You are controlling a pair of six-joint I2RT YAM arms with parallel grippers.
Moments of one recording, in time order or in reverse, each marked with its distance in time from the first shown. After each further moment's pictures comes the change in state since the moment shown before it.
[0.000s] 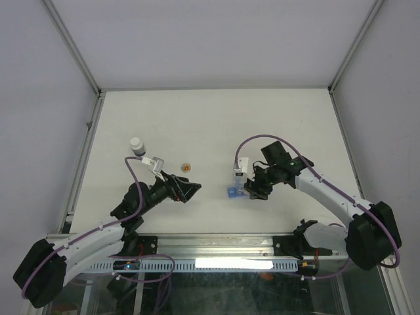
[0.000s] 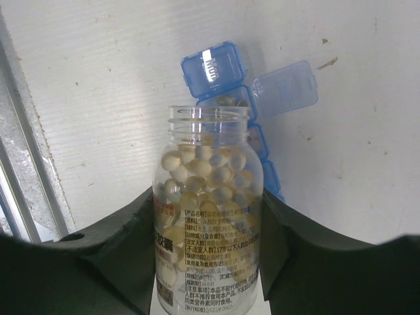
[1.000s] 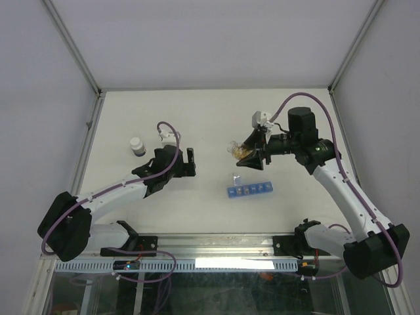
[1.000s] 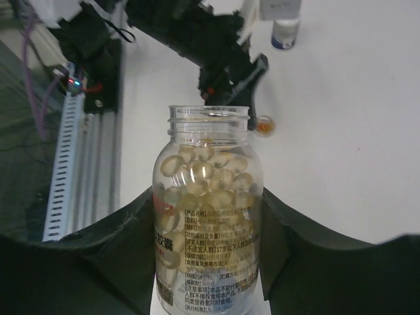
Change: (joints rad) left arm 0.000 0.494 0.551 -0.659 -0.457 0.148; right arm -0.158 -0.079 0.319 0.145 -0.499 0.274
